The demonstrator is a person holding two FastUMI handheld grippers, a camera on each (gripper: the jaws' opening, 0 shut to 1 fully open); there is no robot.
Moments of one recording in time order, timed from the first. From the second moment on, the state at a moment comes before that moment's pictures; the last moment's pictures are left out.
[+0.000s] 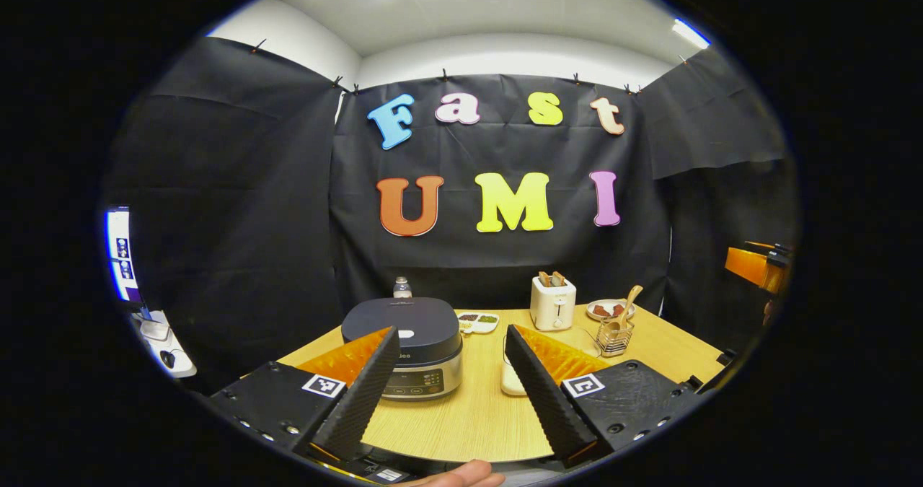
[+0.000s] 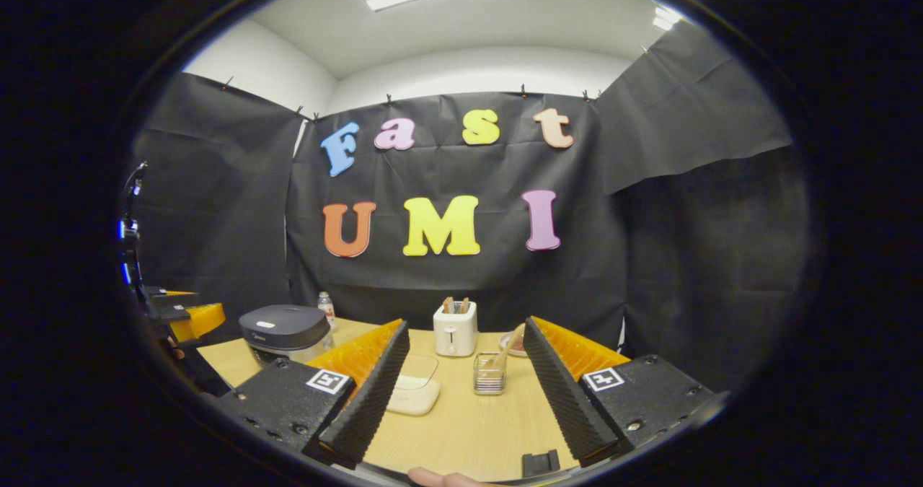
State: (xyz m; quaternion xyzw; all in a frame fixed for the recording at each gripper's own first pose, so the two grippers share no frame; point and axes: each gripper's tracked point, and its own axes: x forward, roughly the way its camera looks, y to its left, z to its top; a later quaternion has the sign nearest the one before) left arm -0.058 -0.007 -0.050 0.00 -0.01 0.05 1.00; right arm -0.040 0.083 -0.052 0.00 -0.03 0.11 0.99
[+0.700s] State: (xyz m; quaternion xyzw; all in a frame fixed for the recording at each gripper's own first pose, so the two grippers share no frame) left arm -0.092 -0.016 -0.031 0.02 -0.03 0.03 1.00; right arm -0.030 0.082 -0.057 0.00 -0.02 0.11 0.99
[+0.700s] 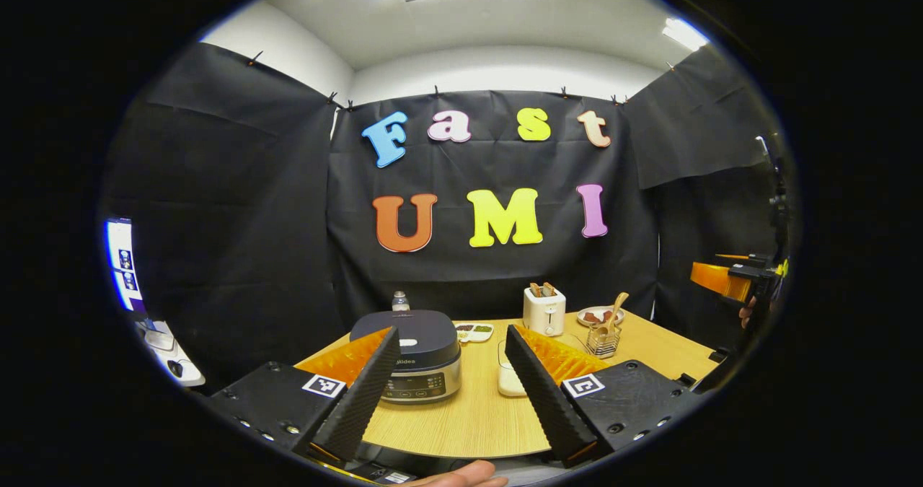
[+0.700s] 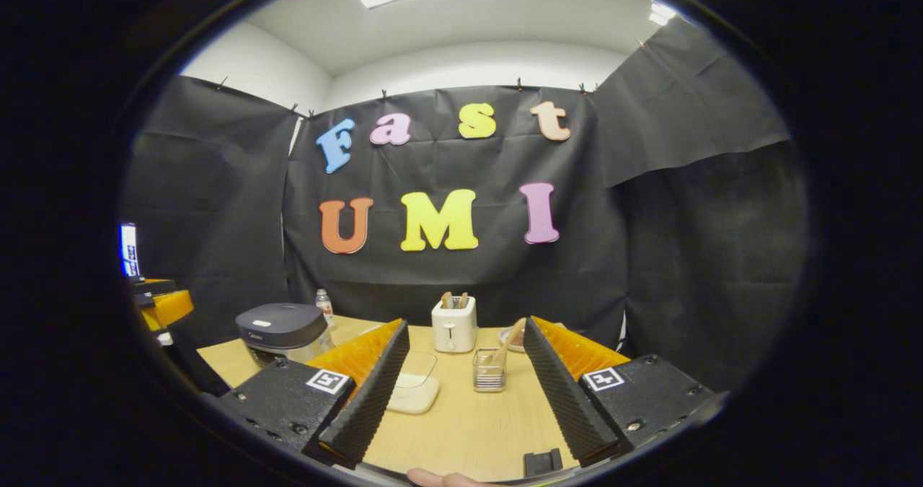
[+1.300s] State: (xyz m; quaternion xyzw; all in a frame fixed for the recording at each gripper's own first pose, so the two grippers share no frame) left arm -0.081 -0.015 -0.045 0.01 -0.01 0.03 1.00; right arm -0.033 0.073 -0.059 0.01 -0.02 0.11 0.99
